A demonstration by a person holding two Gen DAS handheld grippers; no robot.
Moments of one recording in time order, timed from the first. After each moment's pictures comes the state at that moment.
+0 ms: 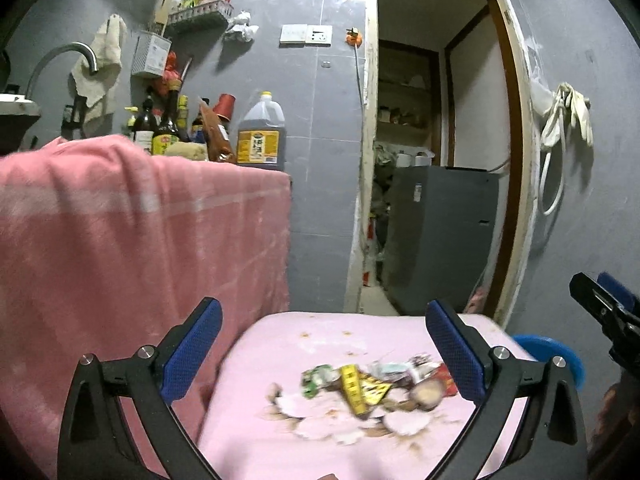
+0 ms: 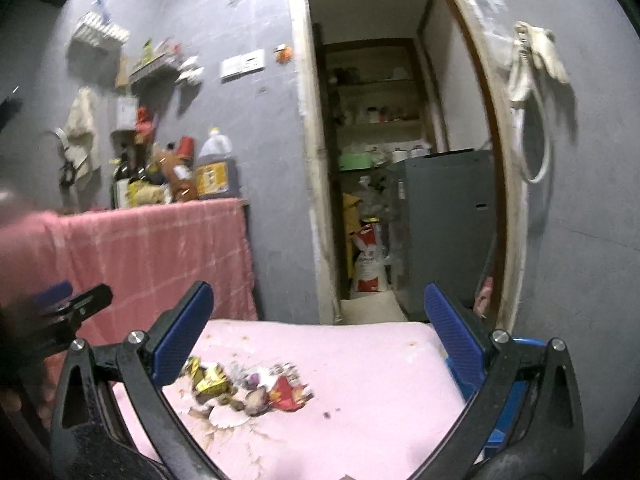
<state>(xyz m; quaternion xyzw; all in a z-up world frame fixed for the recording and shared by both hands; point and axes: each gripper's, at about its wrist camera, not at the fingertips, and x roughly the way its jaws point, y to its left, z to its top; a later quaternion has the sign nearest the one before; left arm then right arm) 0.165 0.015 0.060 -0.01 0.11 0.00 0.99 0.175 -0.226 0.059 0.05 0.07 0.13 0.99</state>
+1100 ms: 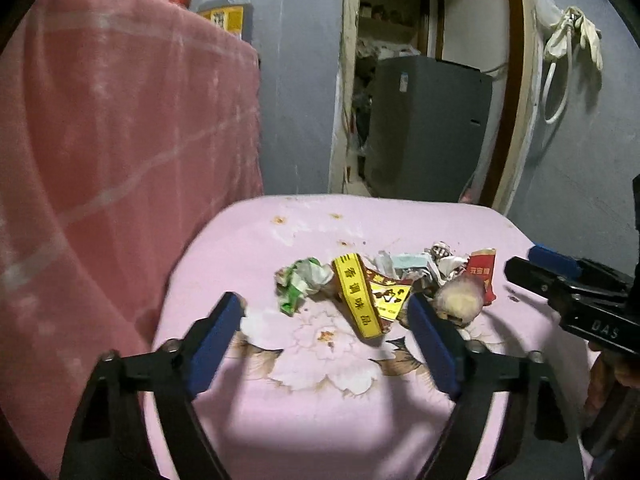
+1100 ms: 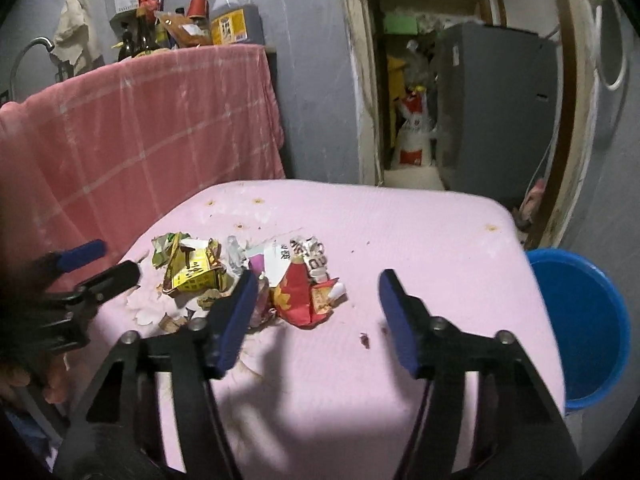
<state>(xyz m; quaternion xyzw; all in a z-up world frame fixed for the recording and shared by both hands) 0.236 0.005 -0.009 -0.01 0.30 -0.05 0.95 0.281 -0.202 -0.031 0.03 0.32 0.21 0.92</state>
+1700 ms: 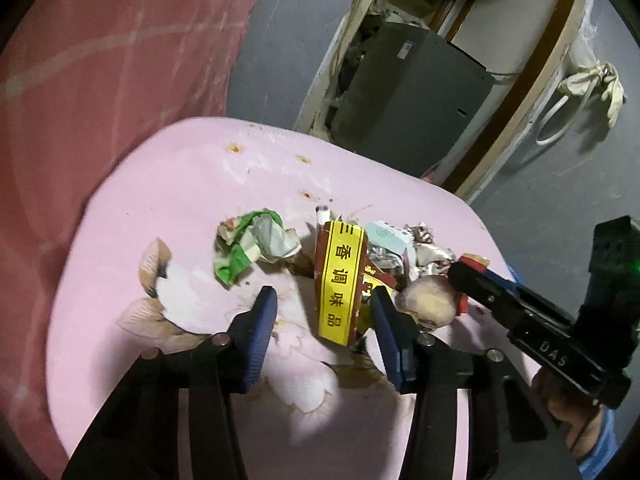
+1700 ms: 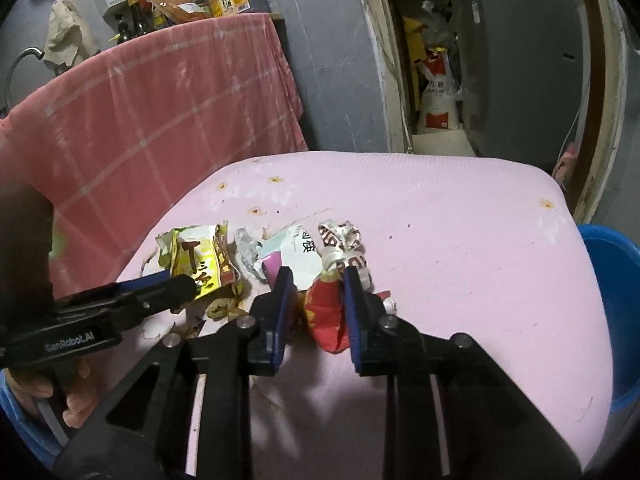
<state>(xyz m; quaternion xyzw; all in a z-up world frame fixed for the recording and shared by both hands) 0.274 0.018 -0.024 -0.15 0.41 -0.12 0.89 0.310 -0.189 -0.046 0.06 0.37 0.24 0.89</state>
